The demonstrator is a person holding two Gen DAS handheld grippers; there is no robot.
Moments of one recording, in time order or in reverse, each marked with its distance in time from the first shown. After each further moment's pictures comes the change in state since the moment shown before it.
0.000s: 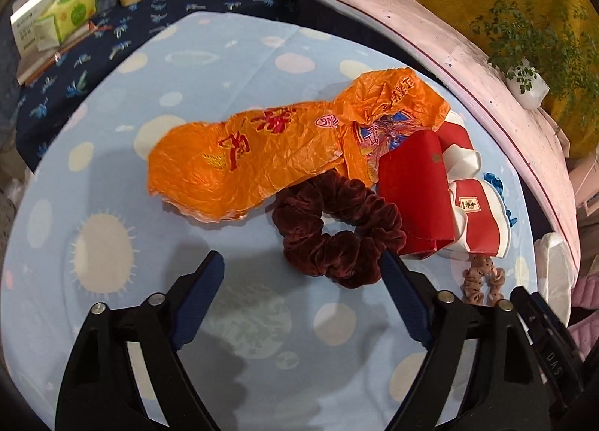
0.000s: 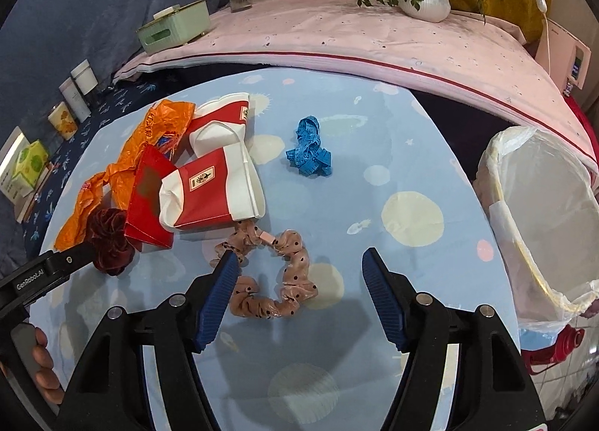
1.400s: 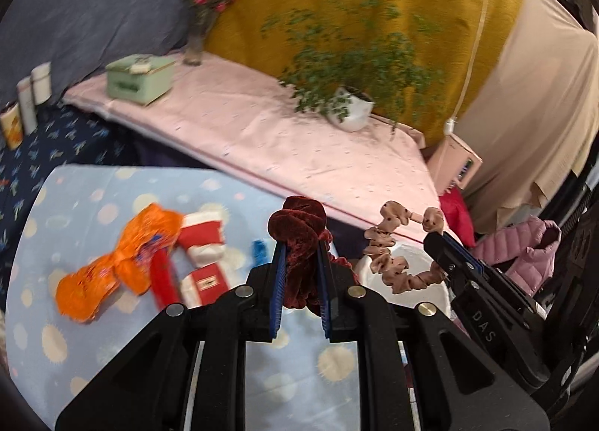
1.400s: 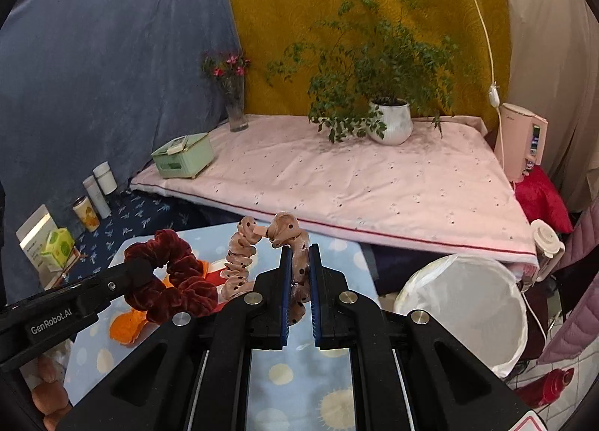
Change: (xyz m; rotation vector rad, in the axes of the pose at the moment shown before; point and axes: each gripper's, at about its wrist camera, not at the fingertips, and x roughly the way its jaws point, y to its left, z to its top) left arm -0.177 -0.204 0.015 0.362 -0.231 -0.394; right arm -0.187 -0.061 0.077 0.034 -0.411 -0.001
